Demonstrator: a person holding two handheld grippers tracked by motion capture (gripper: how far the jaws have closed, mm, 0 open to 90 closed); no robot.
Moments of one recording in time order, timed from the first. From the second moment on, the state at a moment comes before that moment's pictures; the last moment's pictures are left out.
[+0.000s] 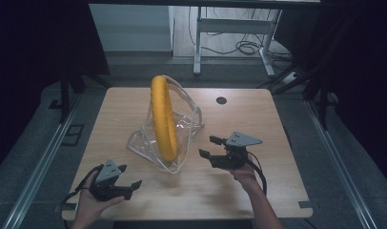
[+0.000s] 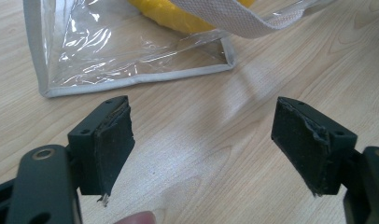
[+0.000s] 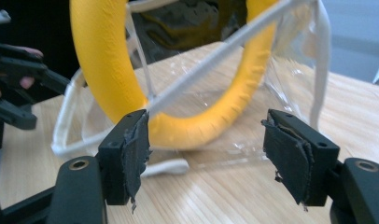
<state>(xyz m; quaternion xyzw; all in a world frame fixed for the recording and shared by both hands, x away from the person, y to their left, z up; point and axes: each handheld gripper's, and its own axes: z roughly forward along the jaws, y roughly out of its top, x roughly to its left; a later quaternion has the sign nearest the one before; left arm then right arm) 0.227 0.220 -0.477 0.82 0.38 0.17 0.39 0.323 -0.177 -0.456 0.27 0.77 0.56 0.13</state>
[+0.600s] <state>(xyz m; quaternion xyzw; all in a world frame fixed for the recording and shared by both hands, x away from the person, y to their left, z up) 0.227 0.222 -0.476 0.82 0.38 0.17 0.39 0.322 -0.180 -0.474 0.28 0.79 0.53 0.13</state>
